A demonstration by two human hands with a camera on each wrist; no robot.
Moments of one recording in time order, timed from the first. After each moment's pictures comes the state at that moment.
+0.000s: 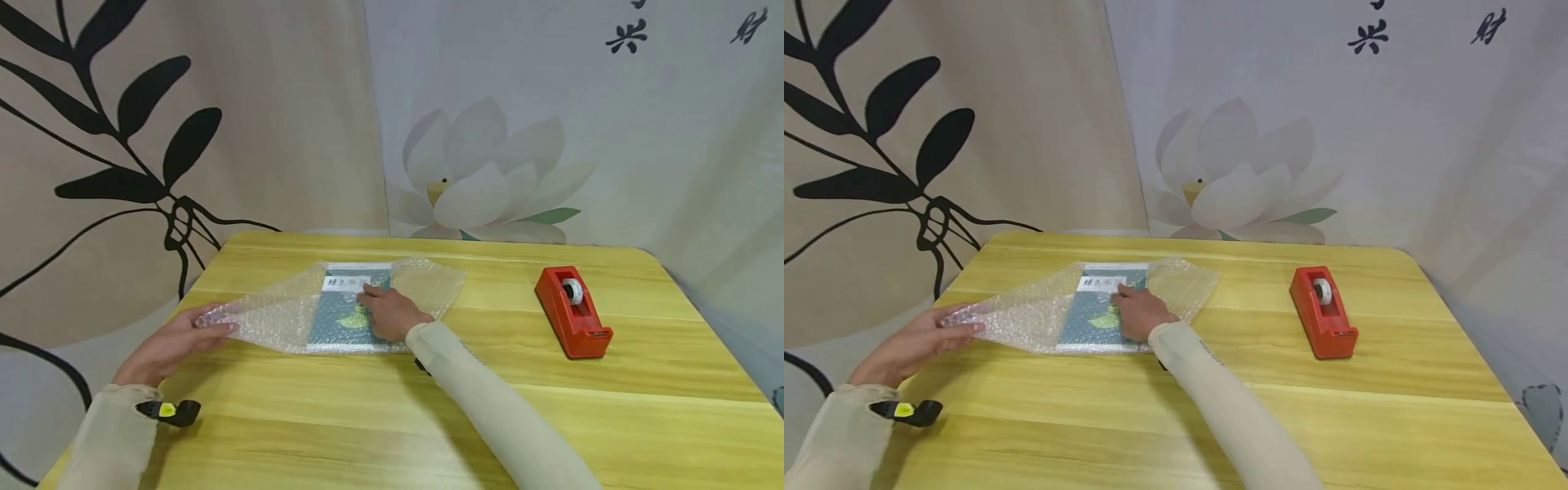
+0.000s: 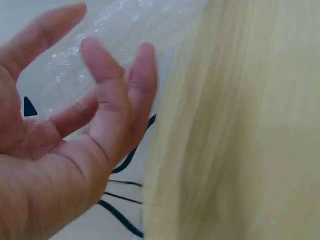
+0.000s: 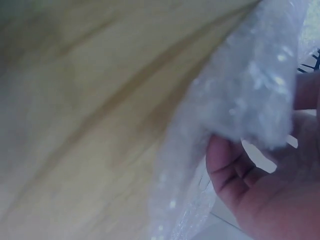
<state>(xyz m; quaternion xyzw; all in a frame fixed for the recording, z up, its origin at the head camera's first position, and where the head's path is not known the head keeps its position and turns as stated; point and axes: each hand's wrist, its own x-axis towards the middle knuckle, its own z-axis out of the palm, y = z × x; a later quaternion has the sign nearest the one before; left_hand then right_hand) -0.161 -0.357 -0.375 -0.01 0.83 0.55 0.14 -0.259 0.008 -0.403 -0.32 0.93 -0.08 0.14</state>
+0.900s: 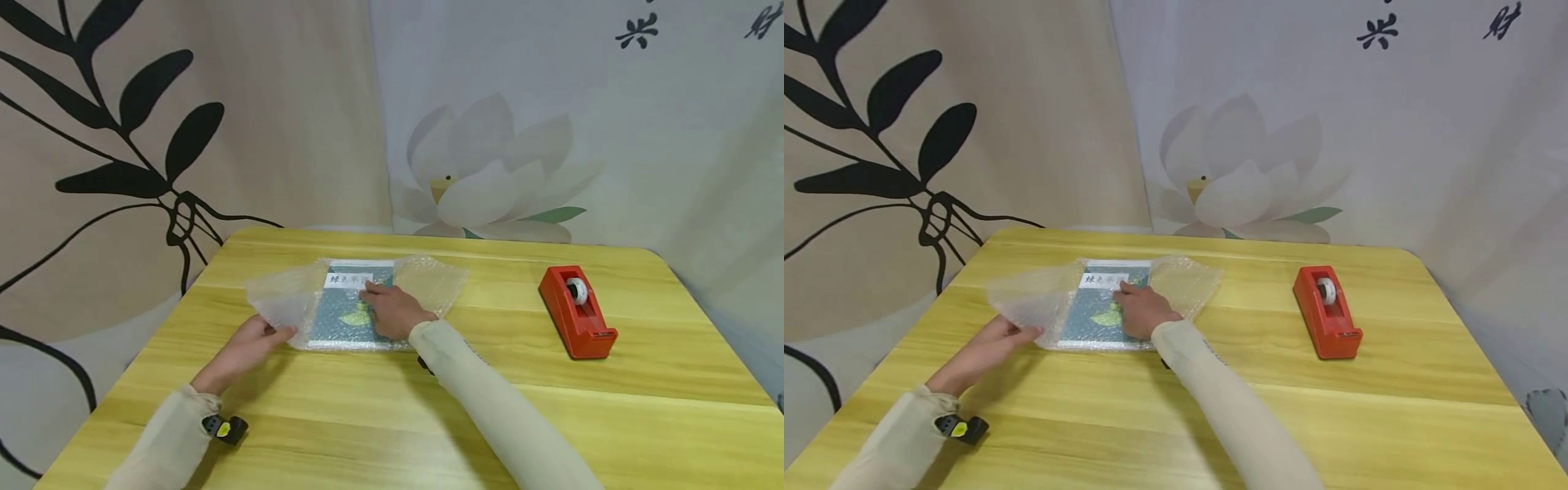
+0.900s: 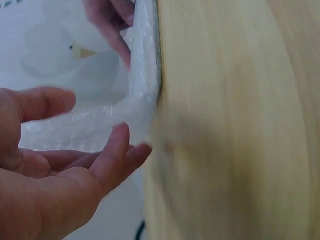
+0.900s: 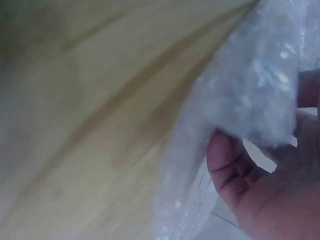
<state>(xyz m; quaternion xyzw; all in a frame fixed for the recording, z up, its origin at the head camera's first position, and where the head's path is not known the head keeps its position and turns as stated) -0.158 -0.248 -0.386 0.02 0.88 0.46 0.09 -0.261 0.010 -0.404 -0.33 0.93 -0.09 0.13</state>
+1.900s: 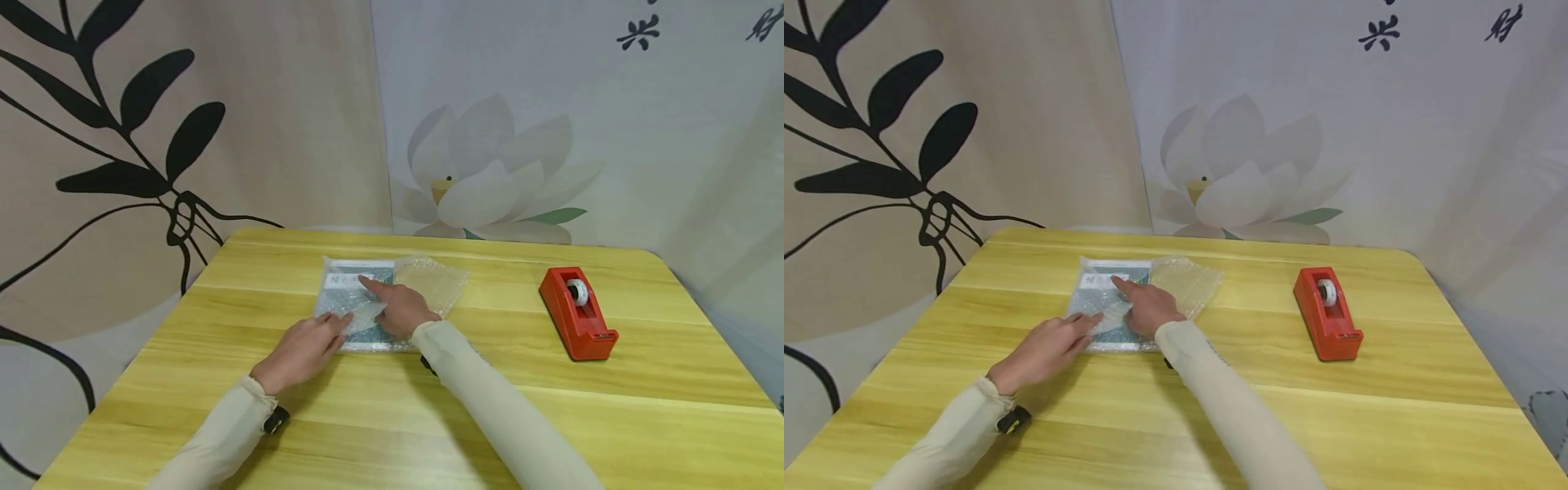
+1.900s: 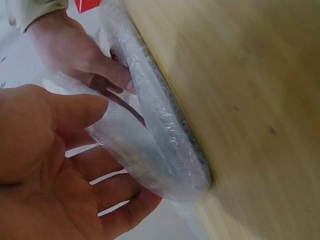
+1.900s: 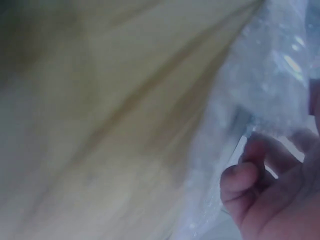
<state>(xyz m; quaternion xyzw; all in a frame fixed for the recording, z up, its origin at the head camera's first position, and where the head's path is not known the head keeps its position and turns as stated) -0.166 -0.171 -0.388 0.22 0.97 0.10 -0.05 -0.262 0.019 -0.406 -0.30 0.93 -0.19 0.08</state>
